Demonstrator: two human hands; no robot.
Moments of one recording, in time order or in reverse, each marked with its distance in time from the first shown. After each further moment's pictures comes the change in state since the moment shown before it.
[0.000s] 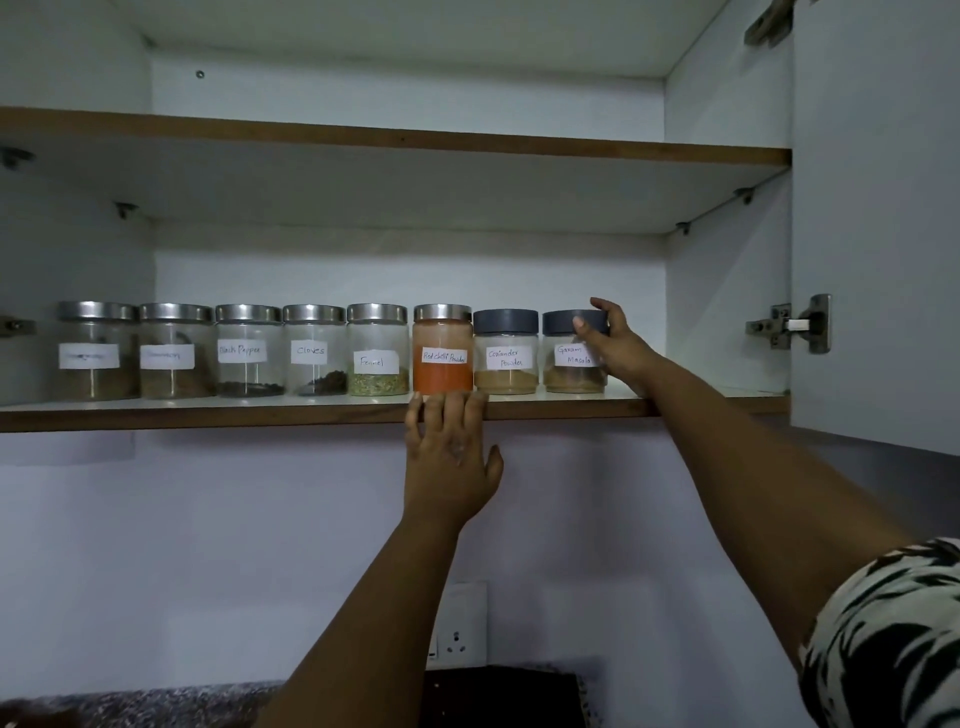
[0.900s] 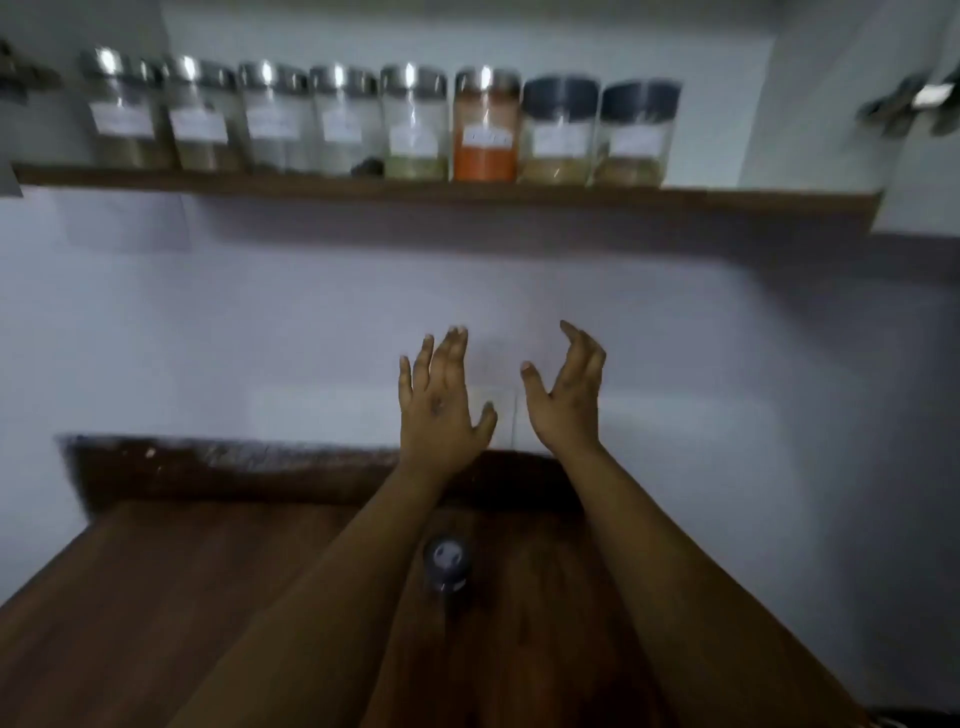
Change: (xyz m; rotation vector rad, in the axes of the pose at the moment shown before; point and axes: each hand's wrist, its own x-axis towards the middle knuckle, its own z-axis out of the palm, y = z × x) left_hand -0.180 -0.007 -0.036 -0.269 -0.302 -0.211; right_hand -0.250 0.088 0.183 -0.126 0.238 -0.037
